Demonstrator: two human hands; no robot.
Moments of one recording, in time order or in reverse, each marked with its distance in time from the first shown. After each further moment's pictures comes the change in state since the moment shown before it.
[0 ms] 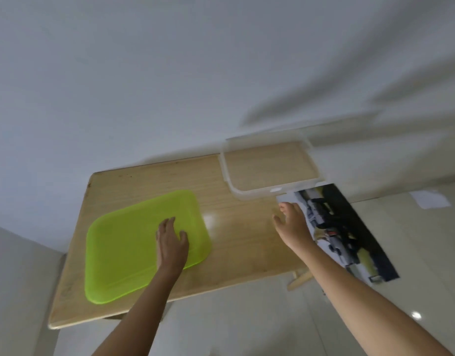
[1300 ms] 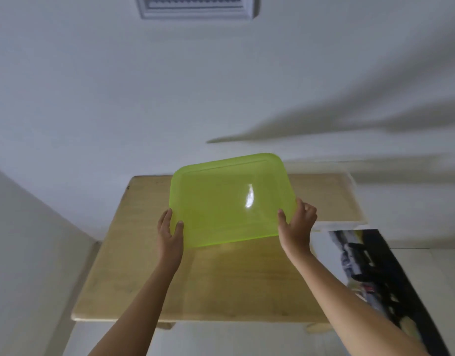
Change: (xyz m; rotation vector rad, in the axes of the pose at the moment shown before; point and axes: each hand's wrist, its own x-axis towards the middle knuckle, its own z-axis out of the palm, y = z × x) left_hand 0.048 -0.002 -0.046 -0.478 0.245 -0.152; right_hand 0.055 -0.081 0.030 0.226 0.232 -0.115
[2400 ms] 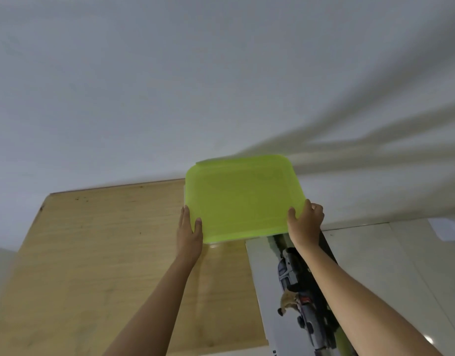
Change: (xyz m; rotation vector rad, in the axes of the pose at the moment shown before) left_hand -0.029 0.042 0.226 0.290 -0.298 0.037; right_hand 0.124 0.158 -0.092 -0.172 0.007 0.279
